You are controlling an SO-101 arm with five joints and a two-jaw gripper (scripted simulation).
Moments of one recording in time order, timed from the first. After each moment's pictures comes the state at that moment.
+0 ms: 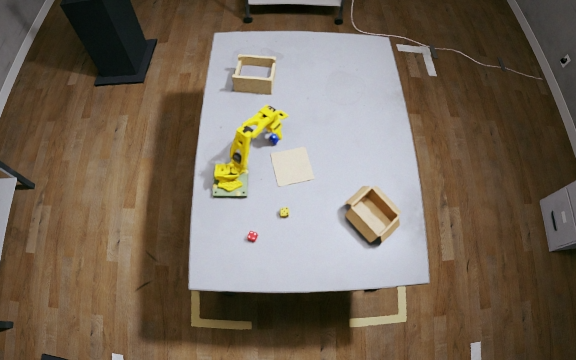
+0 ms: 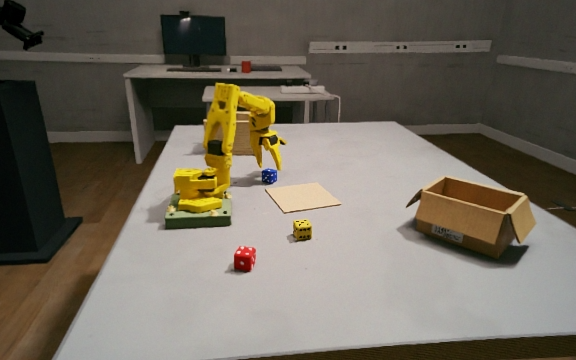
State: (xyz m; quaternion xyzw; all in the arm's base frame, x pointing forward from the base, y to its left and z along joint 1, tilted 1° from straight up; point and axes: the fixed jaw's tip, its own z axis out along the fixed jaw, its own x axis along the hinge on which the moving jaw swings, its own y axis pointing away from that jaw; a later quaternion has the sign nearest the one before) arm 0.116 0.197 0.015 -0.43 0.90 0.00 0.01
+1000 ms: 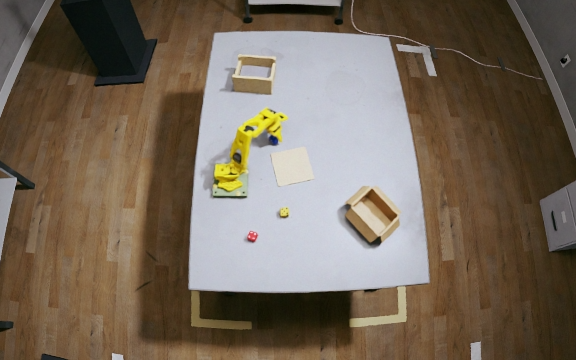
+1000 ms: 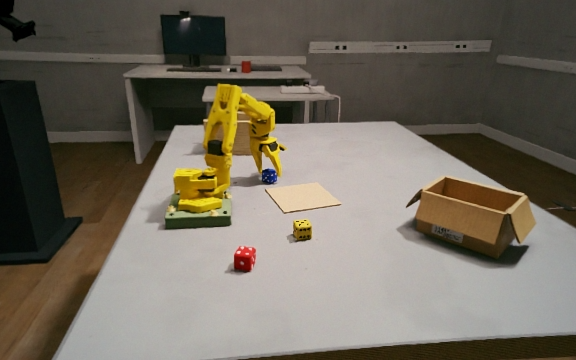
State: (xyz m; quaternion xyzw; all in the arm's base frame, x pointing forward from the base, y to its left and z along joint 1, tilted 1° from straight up) arm 0.116 0.198 -0.003 -0.43 0.90 0.01 0.01
